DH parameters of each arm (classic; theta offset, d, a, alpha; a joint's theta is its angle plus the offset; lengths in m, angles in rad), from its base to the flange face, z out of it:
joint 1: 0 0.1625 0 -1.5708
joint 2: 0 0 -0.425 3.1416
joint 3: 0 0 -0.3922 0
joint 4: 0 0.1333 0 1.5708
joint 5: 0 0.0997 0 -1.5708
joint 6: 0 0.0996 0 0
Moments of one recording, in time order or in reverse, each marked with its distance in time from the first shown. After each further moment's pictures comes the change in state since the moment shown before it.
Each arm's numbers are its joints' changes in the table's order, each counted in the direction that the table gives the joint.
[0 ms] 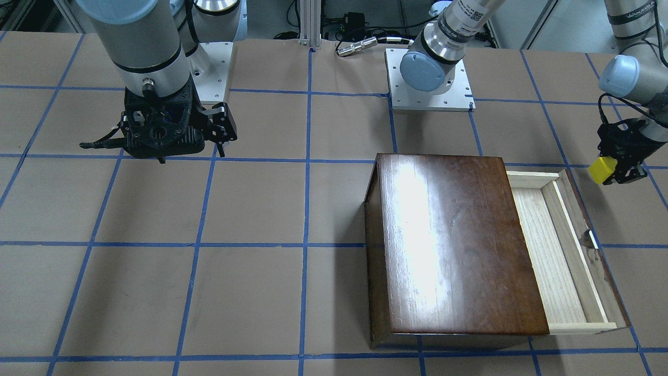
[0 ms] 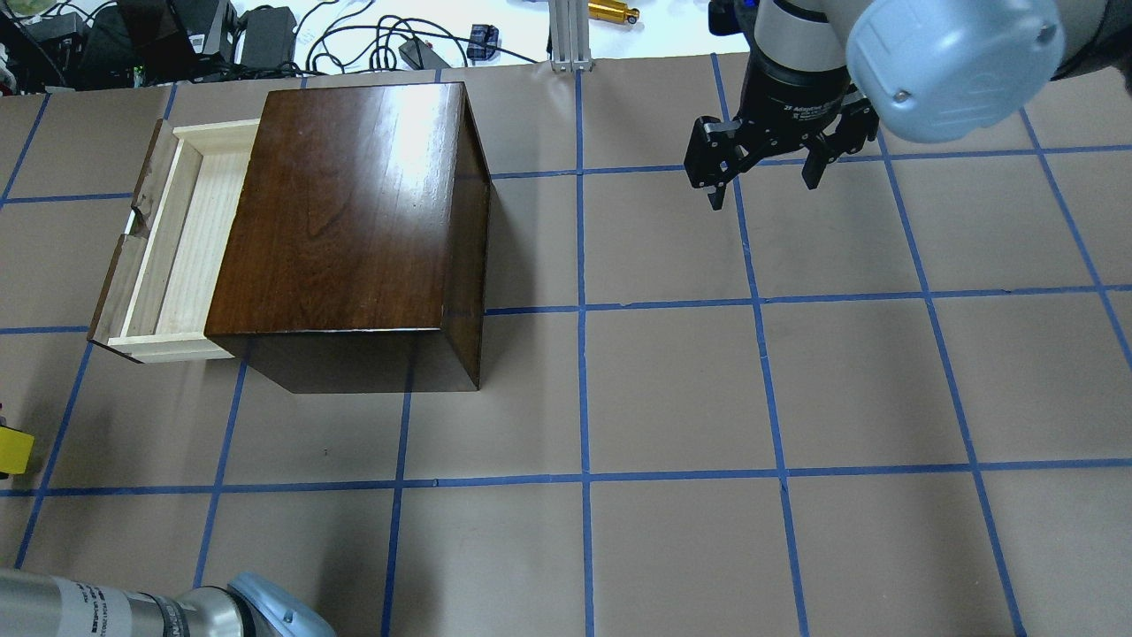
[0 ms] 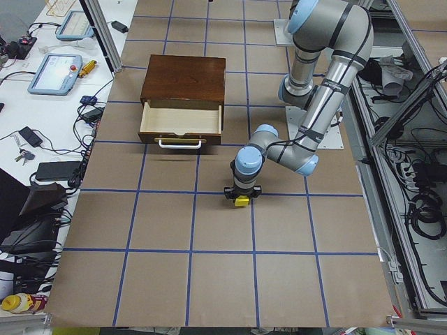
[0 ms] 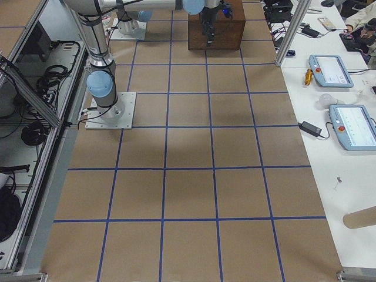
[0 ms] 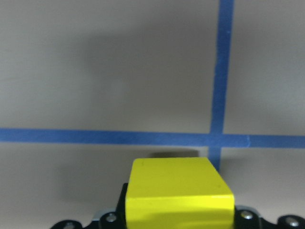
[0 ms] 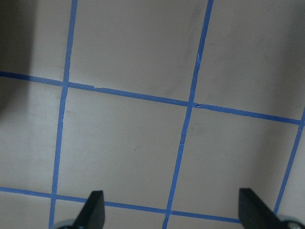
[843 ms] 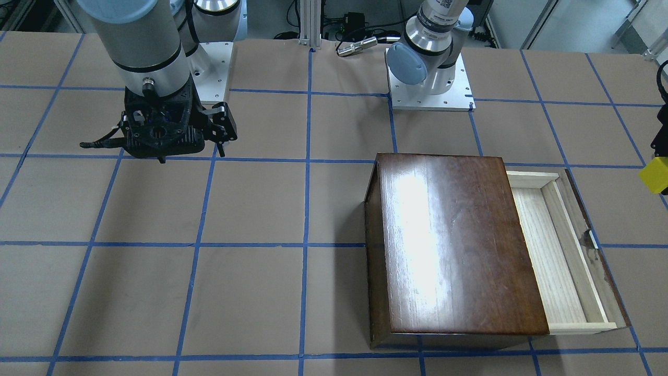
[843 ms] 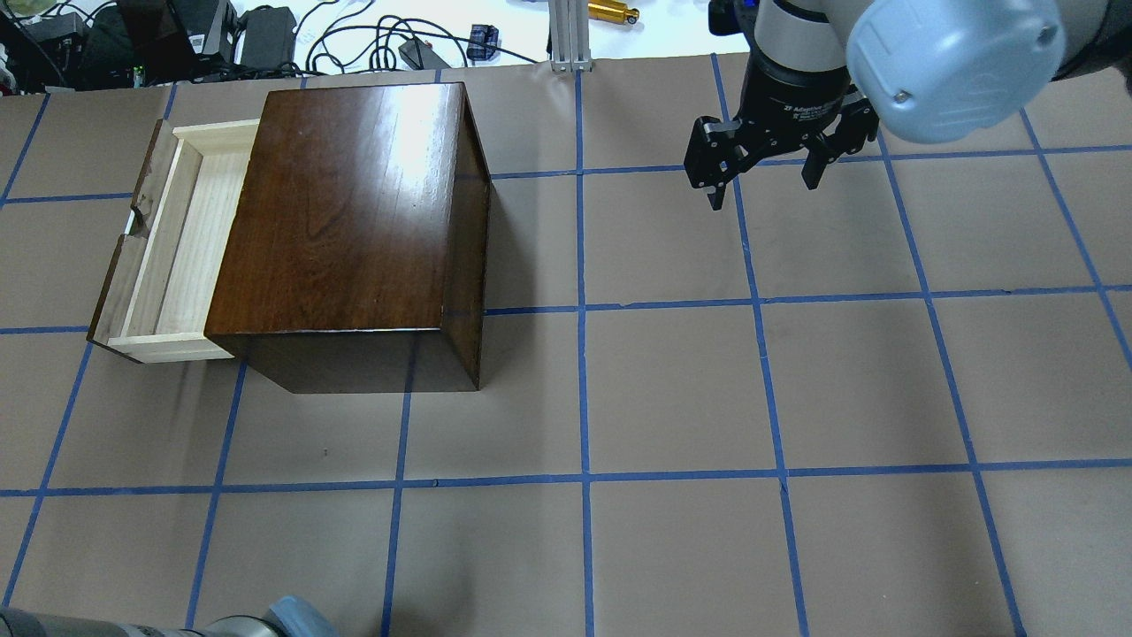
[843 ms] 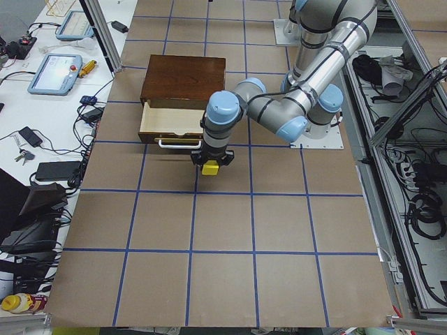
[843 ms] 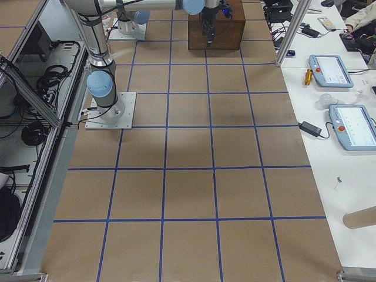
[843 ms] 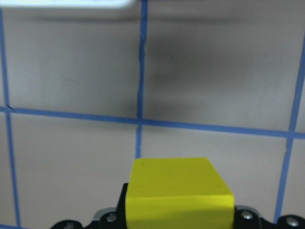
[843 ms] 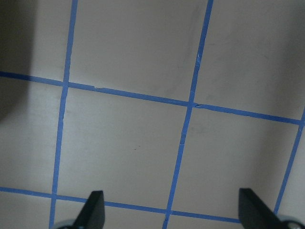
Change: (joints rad) left arm -0.276 -0.118 0.361 -0.429 -0.074 -0.237; right arm 0.000 0.000 0.000 0.000 0.001 0.000
